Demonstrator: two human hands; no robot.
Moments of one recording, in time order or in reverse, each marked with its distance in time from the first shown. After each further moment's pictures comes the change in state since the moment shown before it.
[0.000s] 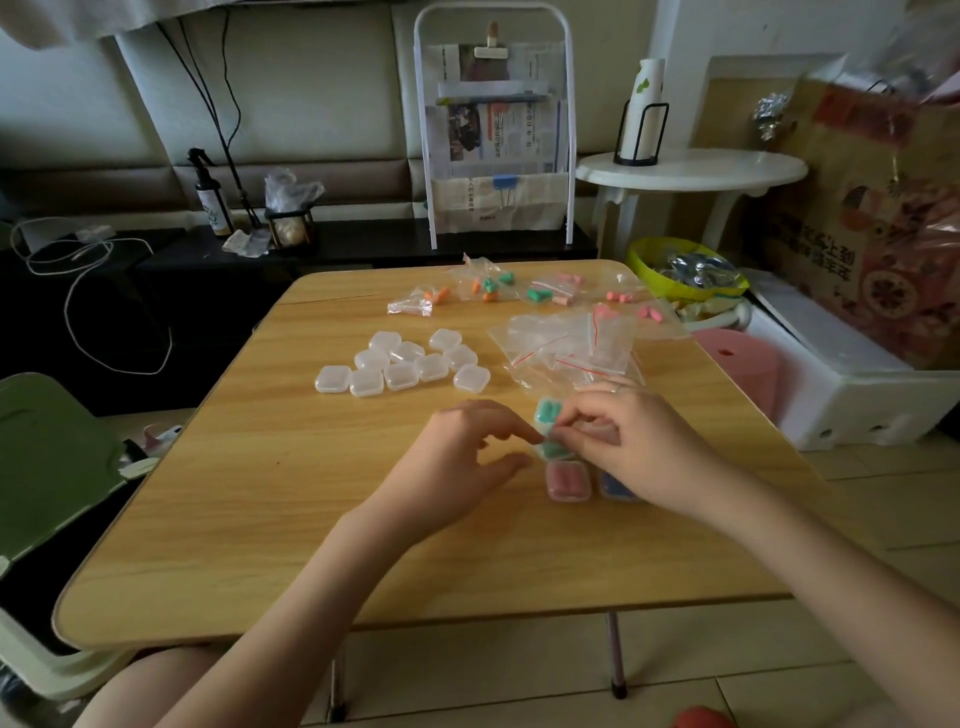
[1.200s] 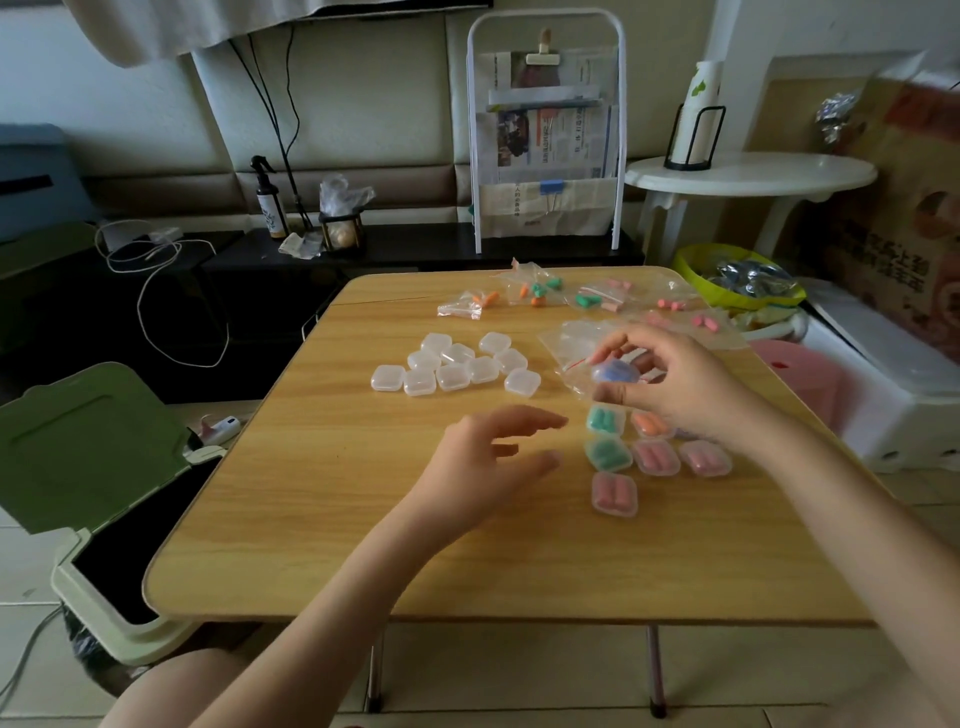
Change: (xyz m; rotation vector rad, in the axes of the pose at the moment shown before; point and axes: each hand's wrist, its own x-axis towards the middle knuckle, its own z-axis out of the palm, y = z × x) left_hand -0.018 -0.004 -0.014 -0.351 0.060 -0.274; right_hand 0.044 -0.013 -0.016 0.310 0.007 0.164
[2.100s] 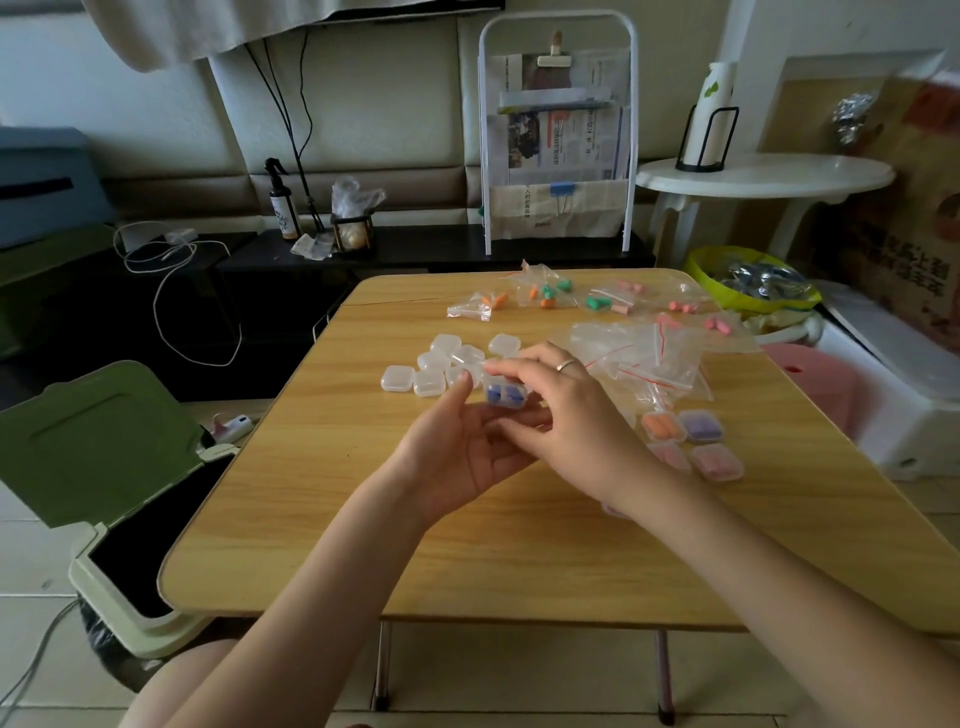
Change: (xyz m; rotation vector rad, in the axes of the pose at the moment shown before) left_hand 0.012 0.008 -0.022 -1.100 -0.051 -0.590; right_hand -0.001 -0.031 0.083 -0.105 0.082 -0.336
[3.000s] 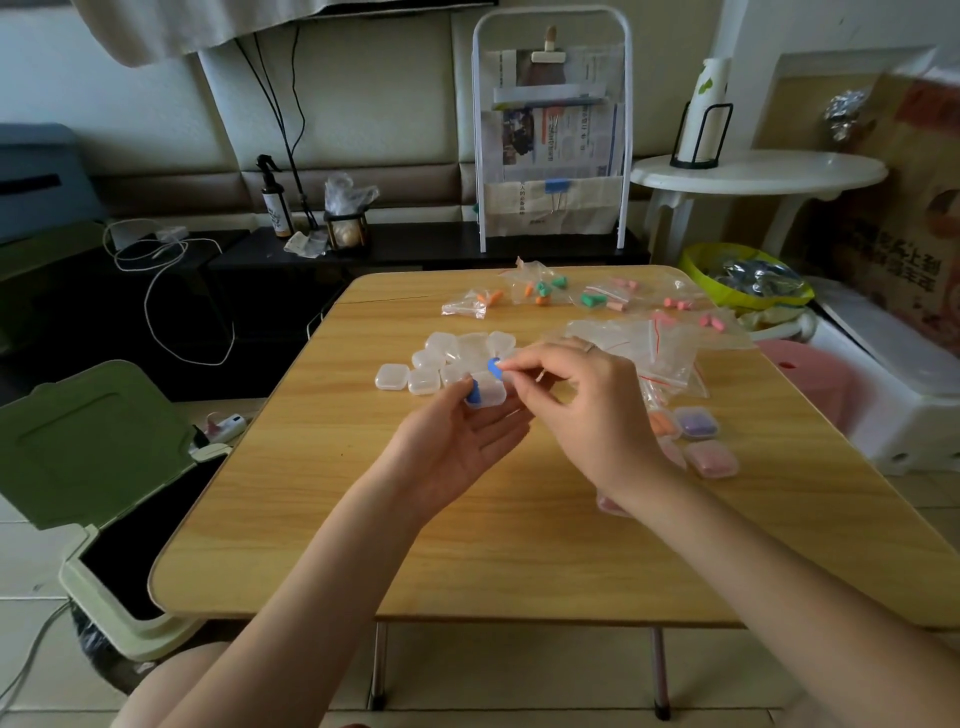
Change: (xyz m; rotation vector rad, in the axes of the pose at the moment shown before) left_hand 0.004 0.000 -0.001 -0.015 0.126 0.108; right_hand 0.001 -0.004 -0.008 0.025 0.362 -0.166
